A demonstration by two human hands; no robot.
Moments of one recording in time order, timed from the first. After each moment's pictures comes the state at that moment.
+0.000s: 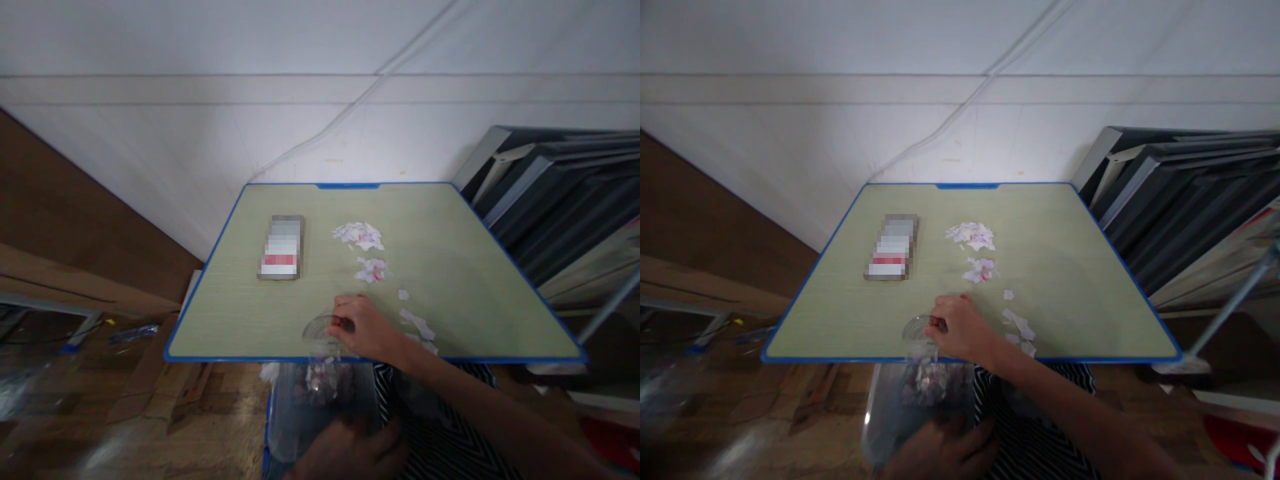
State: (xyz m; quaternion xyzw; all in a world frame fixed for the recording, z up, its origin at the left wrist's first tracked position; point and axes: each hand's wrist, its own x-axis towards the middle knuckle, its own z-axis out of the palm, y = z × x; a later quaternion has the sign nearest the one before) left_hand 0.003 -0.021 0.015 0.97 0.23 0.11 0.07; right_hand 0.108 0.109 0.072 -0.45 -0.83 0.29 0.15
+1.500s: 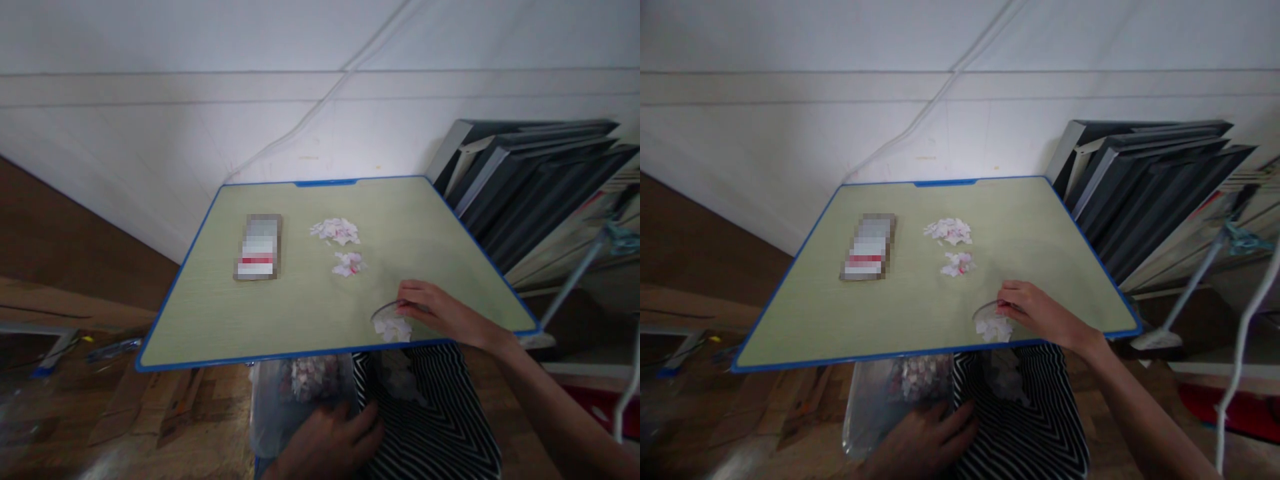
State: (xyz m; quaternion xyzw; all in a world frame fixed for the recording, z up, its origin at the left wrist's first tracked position) left_hand 0.001 -0.016 0.026 0.97 0.20 -0.02 0.12; right_hand 0.252 0.107 0.088 -0.43 -0.85 0.28 0.12
